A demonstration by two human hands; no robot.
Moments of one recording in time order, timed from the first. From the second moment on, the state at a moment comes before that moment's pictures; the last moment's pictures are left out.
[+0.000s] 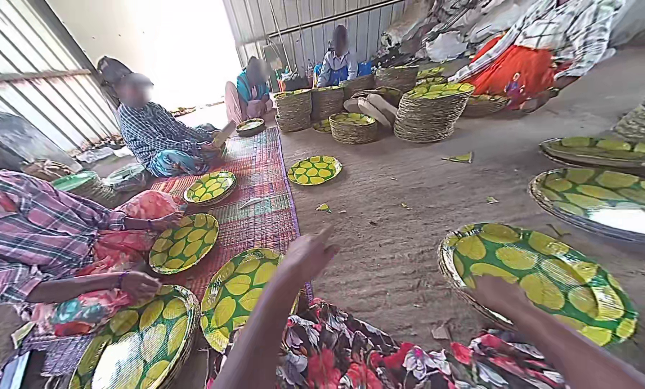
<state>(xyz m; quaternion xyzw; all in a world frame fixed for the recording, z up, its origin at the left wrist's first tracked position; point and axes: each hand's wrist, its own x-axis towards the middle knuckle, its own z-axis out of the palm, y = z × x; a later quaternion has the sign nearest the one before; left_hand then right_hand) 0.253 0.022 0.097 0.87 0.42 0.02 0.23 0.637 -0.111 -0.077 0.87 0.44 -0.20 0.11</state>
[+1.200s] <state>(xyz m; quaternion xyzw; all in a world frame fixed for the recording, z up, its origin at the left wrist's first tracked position) 0.353 -0.007 -0.158 0.88 0.38 -0.20 0.23 0.610 -0.100 -0.117 0.77 0.61 -0.17 0.05</state>
